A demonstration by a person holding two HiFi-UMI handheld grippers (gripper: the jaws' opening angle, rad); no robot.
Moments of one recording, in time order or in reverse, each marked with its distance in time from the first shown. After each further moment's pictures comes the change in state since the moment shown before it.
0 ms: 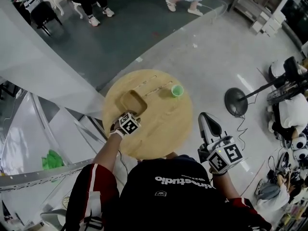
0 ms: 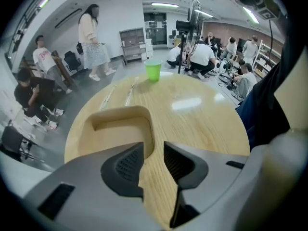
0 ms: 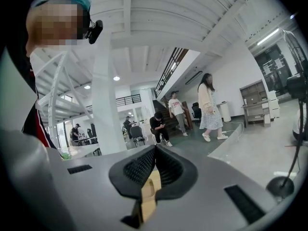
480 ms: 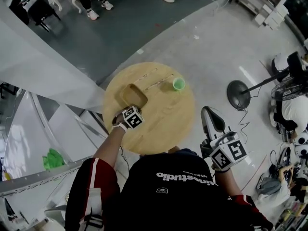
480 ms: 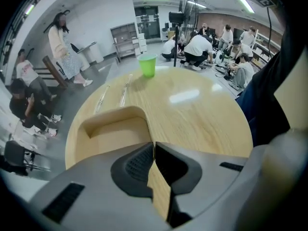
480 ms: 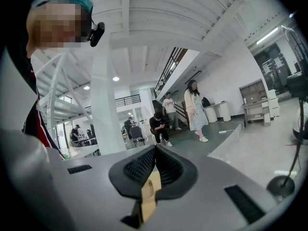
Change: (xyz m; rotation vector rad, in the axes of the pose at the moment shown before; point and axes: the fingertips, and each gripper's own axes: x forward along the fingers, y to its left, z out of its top) left arm 0.011 -0.001 0.007 0.083 0.069 0.000; right arm 0.005 -0.003 0.004 0.009 -0.003 0.000
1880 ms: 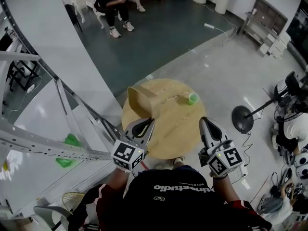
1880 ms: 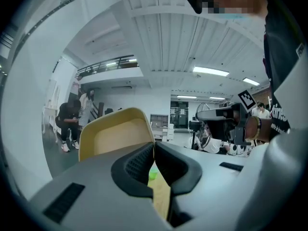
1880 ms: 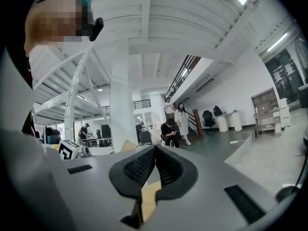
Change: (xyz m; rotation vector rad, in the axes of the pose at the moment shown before) left arm -0.381 -0.069 0.044 -0.396 -1.082 0.231; right arm -0.026 0.141 0.004 -0.096 -0.077 0.099
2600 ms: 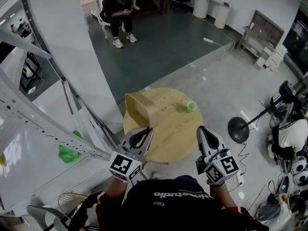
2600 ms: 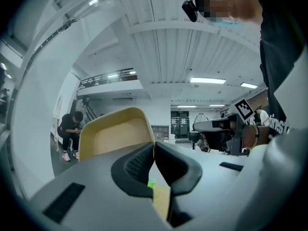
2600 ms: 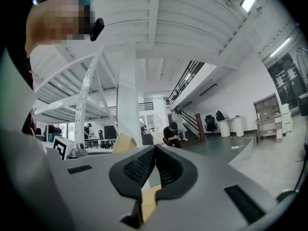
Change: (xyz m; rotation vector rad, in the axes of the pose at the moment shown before) left arm -0.066 -0.030 0.047 0.021 -0.136 0.015; right arm -0.032 0.051 0.023 -0.040 -0.043 0.013
